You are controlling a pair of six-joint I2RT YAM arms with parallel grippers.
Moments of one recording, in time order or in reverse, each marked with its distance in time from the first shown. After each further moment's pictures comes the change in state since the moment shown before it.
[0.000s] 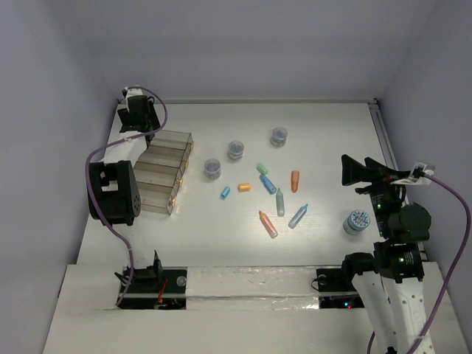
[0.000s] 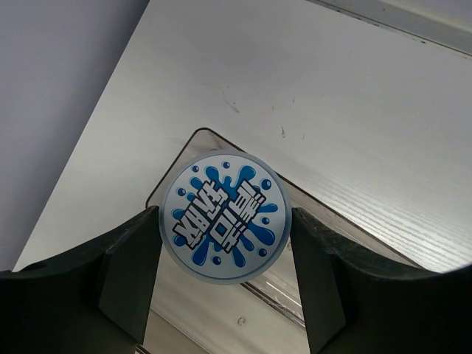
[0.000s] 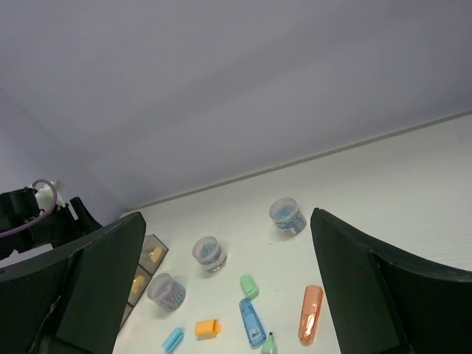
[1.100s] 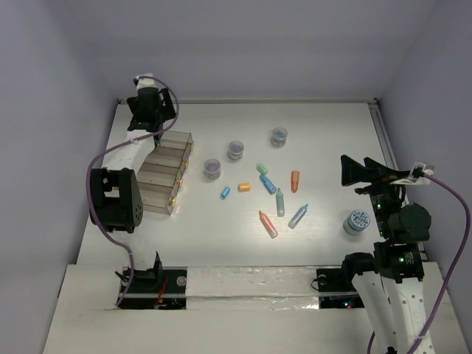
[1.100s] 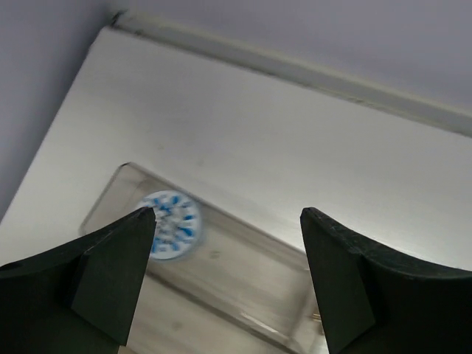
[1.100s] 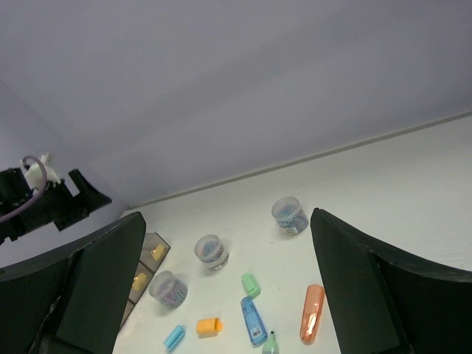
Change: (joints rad) left arm -0.085 -0.062 0.011 0.049 0.050 -0.030; right arm 0.000 0.000 0.000 0.001 -0.012 0.000
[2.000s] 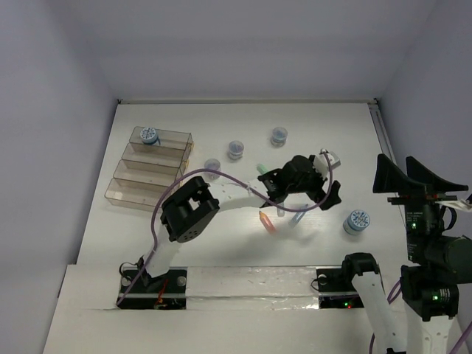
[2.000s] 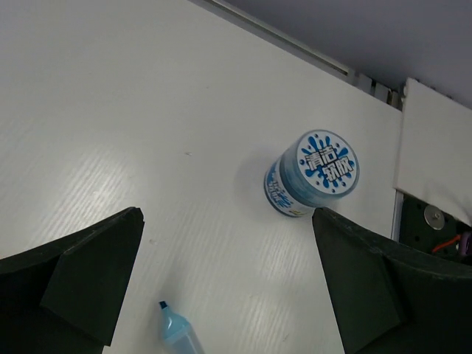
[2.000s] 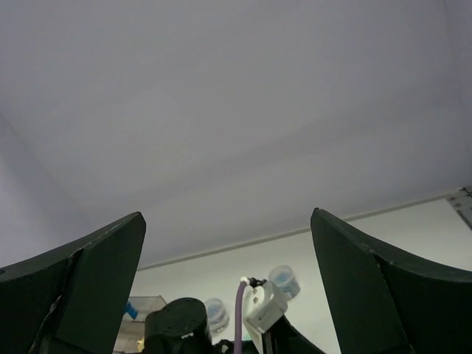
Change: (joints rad) left arm -1.037 0.290 0.116 0.318 0.518 -0.037; right arm 0.000 -0.025 0.383 -0.216 0.113 -0.077
